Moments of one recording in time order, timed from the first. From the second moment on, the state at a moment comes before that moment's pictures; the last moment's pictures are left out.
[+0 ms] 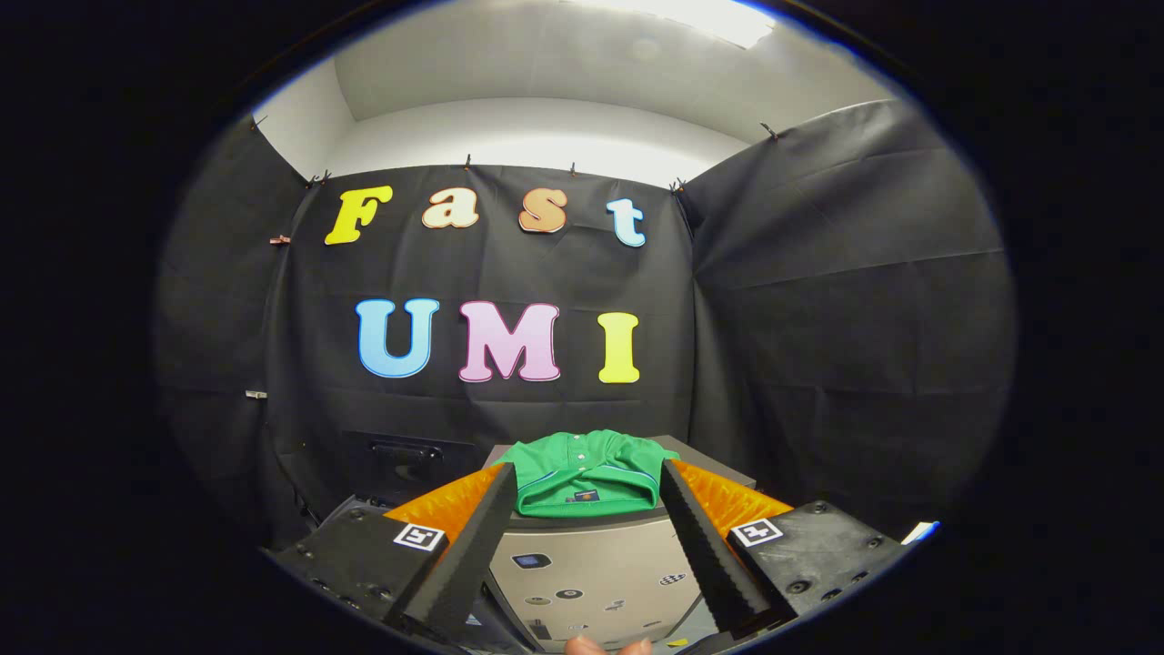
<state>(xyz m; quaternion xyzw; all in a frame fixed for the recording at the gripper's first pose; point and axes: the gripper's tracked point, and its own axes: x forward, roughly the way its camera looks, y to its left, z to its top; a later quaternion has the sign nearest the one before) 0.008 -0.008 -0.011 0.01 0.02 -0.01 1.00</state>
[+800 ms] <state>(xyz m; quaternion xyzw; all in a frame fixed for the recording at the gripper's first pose) 0.173 -0.008 -0.038 0.02 0.15 0.02 0.99</state>
